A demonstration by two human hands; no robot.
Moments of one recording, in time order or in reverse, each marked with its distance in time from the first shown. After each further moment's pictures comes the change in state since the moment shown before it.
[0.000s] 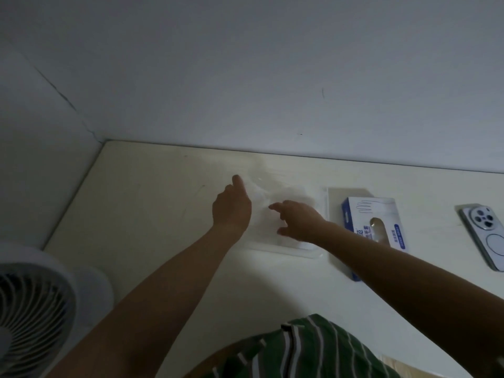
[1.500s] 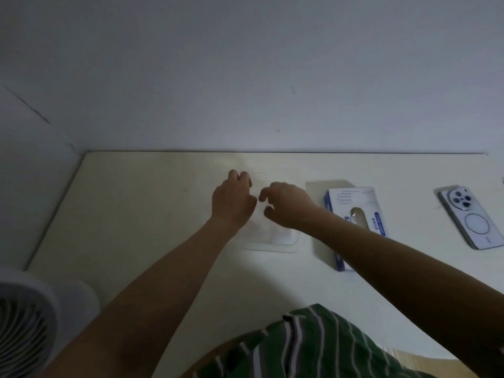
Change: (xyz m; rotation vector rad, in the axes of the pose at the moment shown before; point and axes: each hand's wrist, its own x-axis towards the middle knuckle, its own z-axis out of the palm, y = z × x) left_hand 0.004 0.038 -0.003 0.089 -0.035 0.250; right_hand -0.024 -0.004 -0.041 0.072 0.183 0.019
